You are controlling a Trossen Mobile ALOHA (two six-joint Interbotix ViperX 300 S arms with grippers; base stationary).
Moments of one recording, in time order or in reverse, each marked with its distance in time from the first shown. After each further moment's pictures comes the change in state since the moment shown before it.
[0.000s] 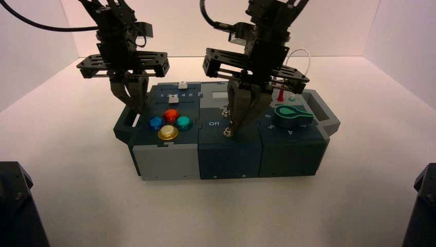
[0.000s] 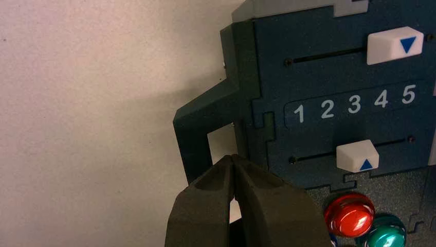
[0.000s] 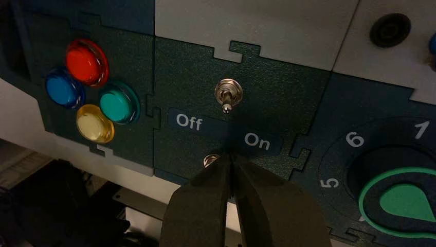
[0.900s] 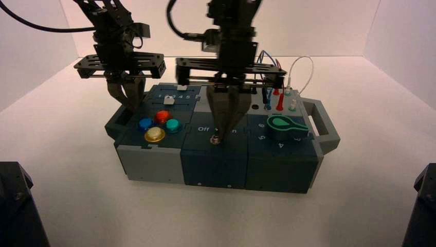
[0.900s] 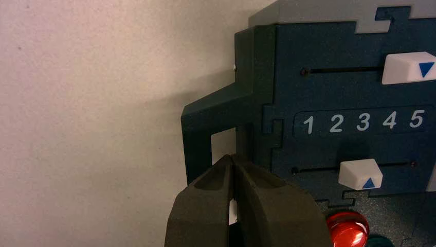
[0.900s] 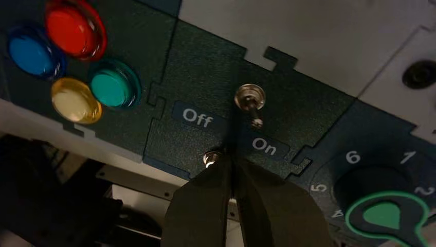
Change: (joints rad) left arm 0.017 0.002 0.011 0.015 -0.023 0.021; right arm 0.127 0.120 -0.207 -0.121 0.222 0.179
